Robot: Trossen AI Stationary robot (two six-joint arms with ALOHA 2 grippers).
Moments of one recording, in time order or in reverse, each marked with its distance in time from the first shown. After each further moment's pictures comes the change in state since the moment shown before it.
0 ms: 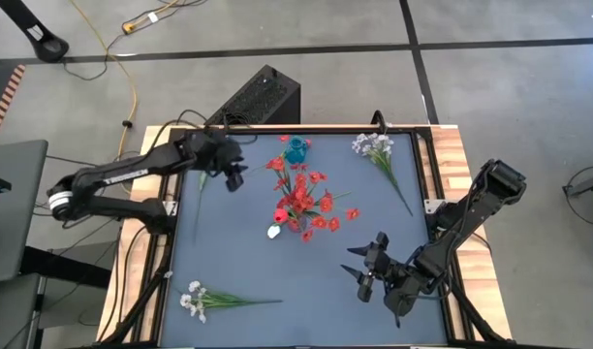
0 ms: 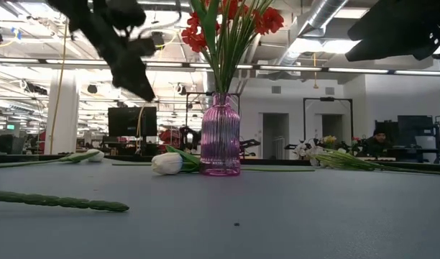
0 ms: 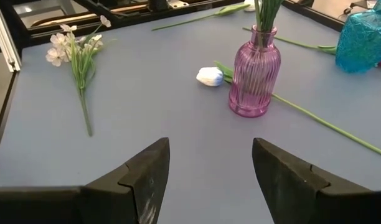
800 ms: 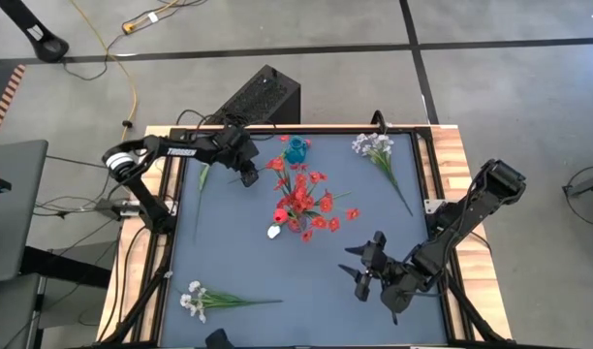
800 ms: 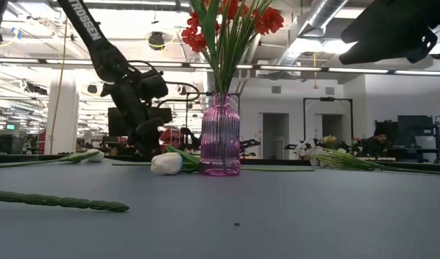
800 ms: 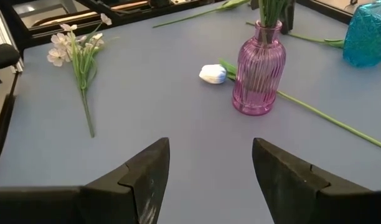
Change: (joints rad) left arm 0.193 0.563 -0.022 0.323 0.173 0.124; right arm -0.026 0.000 0.000 0.023 -0.042 -0.011
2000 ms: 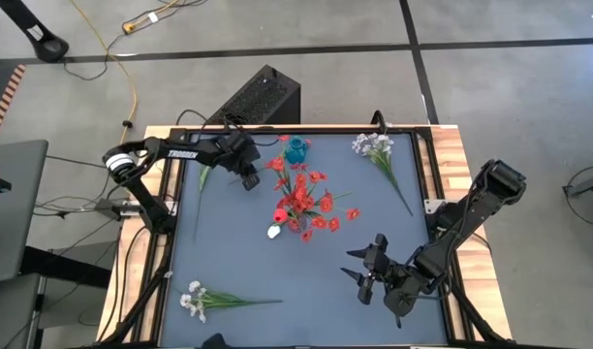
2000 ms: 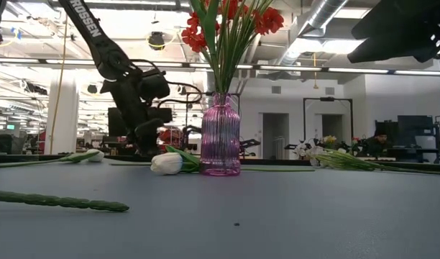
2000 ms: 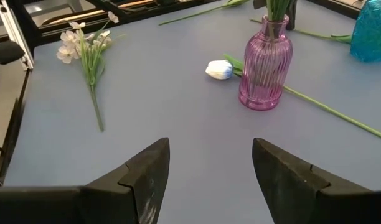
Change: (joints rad) left arm -0.040 -0.013 -0.002 -0.080 -0.068 -0.026; right arm 0.032 0.000 0.000 -0.008 0.000 0.029
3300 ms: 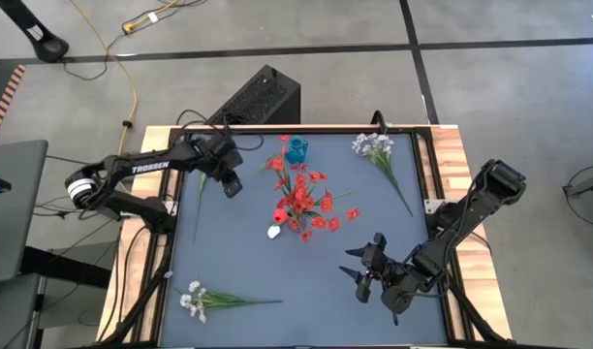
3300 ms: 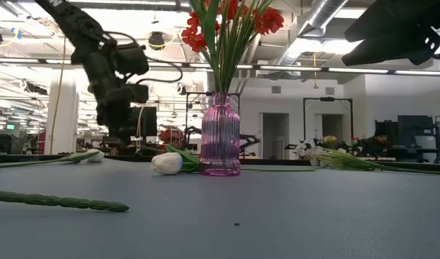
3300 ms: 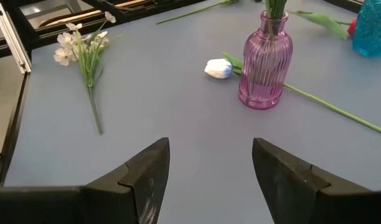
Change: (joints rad) left arm -0.032 -0.356 -0.089 -0.286 0.042 -0.100; right arm -0.020 0.000 0.000 0.011 -0.025 0.005
